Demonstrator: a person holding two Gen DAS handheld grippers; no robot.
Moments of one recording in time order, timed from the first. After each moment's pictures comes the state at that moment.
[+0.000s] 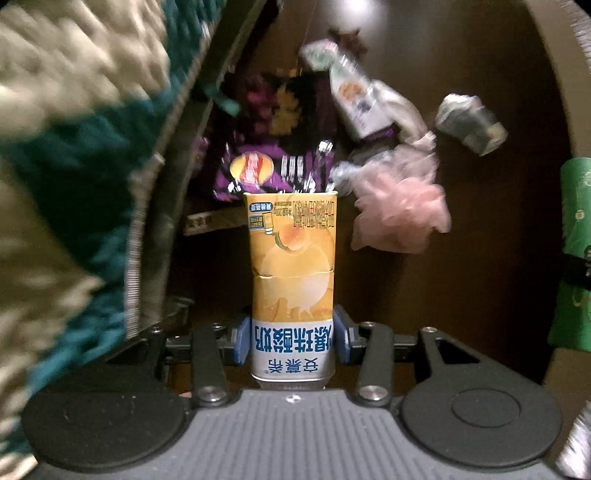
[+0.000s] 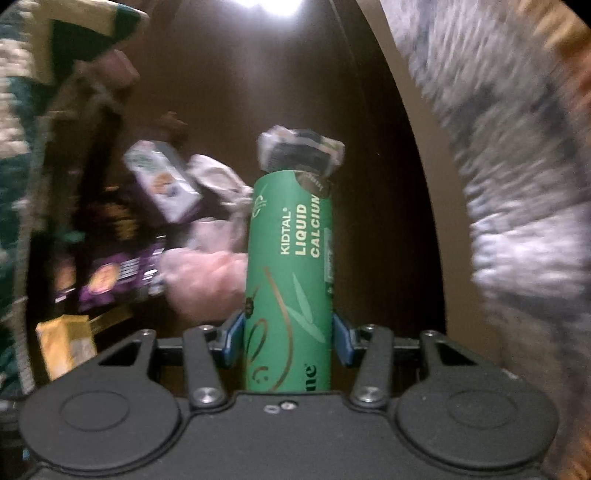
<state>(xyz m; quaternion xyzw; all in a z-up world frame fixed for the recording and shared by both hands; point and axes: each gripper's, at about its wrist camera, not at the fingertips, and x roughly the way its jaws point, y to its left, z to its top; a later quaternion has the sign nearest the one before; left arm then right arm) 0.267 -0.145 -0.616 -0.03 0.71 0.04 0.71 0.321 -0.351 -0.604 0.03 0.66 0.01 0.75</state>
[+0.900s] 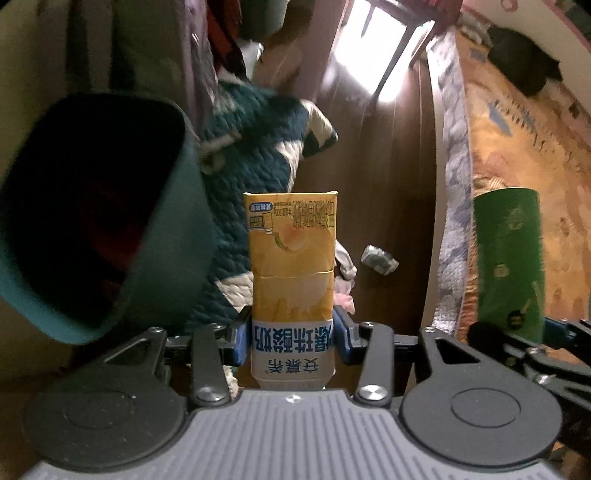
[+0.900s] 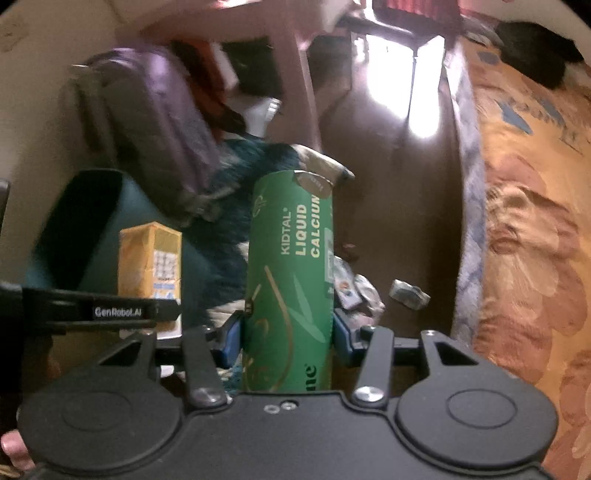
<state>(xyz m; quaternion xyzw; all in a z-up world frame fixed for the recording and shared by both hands) 0.249 -0.039 -0.161 -0.10 0.60 0.02 0.79 0.278 -0.218 -0.156 -0.02 0.56 0.21 0.80</state>
